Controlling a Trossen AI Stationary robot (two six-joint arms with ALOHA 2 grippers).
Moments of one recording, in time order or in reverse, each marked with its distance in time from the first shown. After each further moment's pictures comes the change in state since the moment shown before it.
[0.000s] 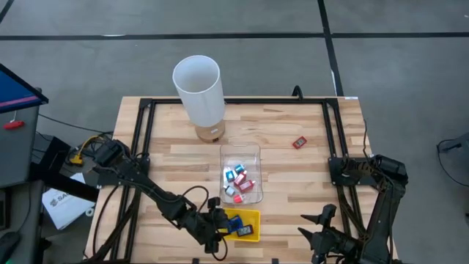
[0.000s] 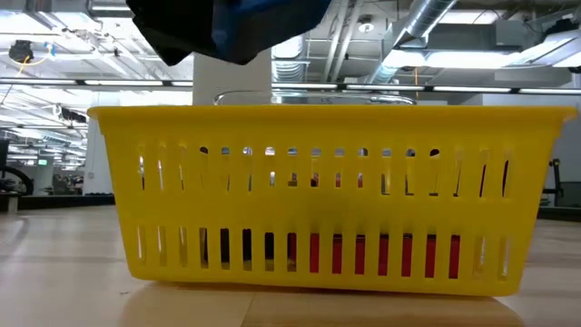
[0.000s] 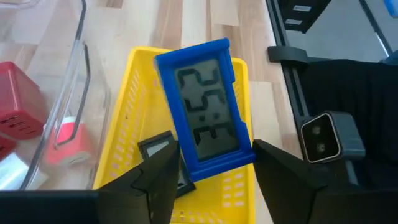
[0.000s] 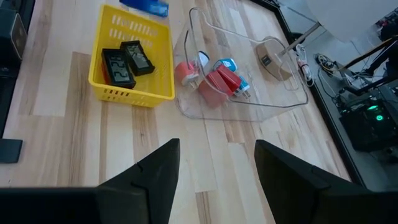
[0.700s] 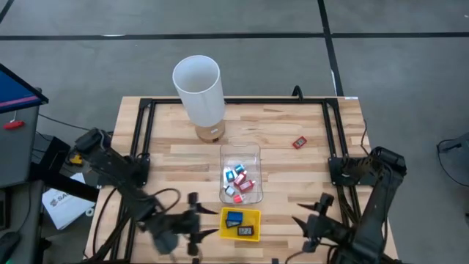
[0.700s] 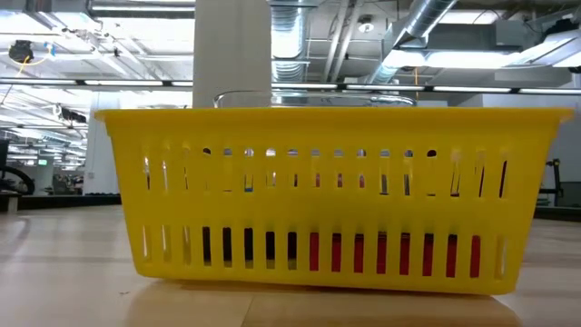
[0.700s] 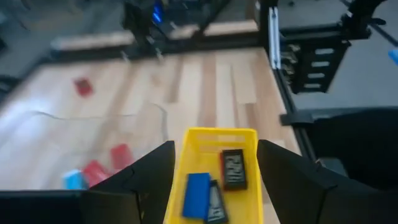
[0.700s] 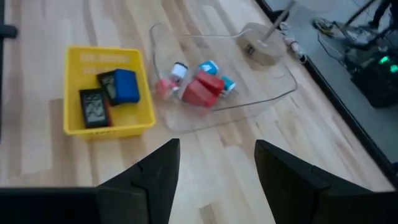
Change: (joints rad) left arm -0.178 -0.225 -0.013 -0.061 -0.429 0.142; right arm -0.089 -0.077 0.000 -0.005 -0.003 0.130
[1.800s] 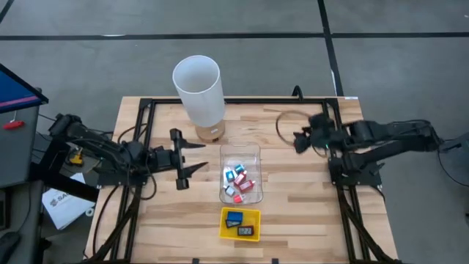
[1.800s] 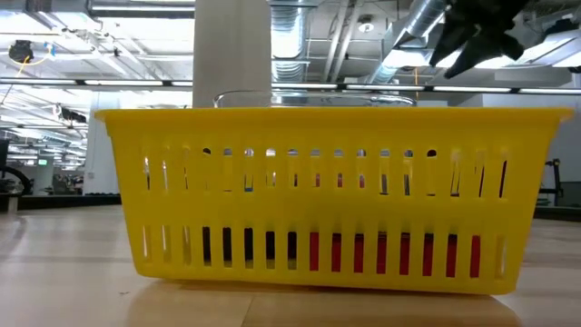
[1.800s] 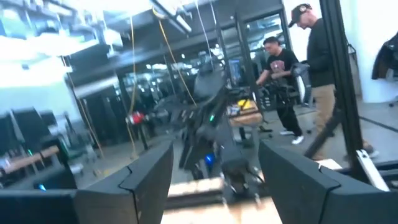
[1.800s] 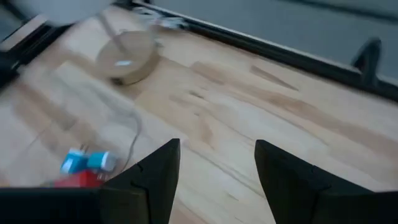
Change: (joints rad) left arm 0.430 -0.600 -0.532 0.837 0.307 0.768; right arm -0.985 -0.884 -0.657 0.602 -0.314 -0.477
